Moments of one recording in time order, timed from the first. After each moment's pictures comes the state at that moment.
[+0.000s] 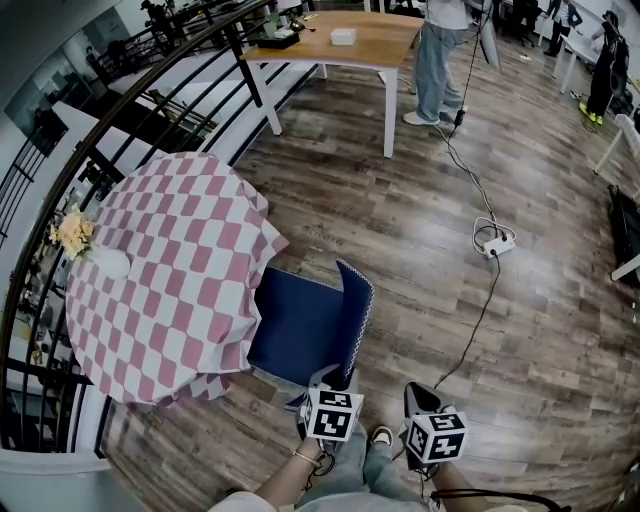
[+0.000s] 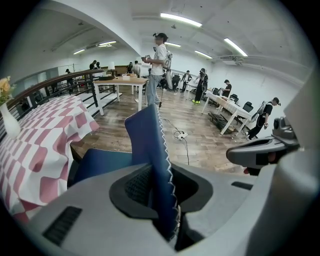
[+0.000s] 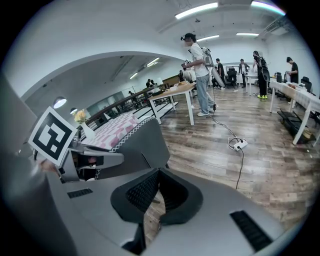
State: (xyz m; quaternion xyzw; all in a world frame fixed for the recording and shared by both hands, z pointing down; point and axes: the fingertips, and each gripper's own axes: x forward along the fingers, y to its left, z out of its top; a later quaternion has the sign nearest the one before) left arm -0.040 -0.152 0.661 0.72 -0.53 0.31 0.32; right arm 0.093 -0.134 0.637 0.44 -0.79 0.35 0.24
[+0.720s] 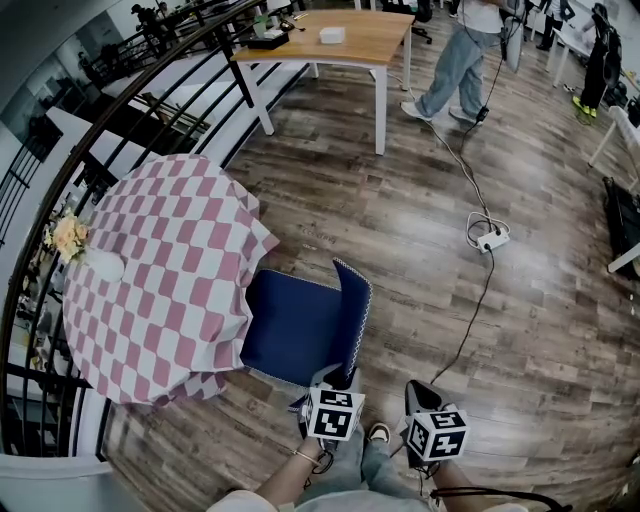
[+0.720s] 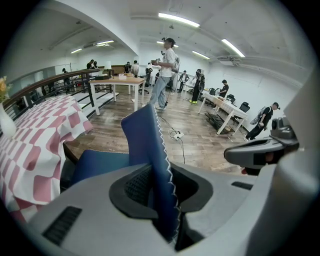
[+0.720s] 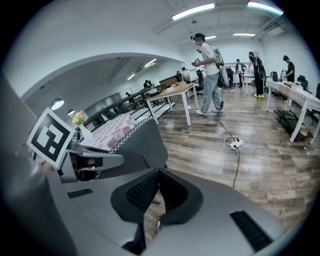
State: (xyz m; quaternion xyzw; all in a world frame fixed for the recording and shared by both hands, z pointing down) left arm -0.011 -0.147 0.661 0.73 -0.52 0.31 0.32; right arm 0.118 -0.130 0.636 0.45 -0.78 0.36 0.24
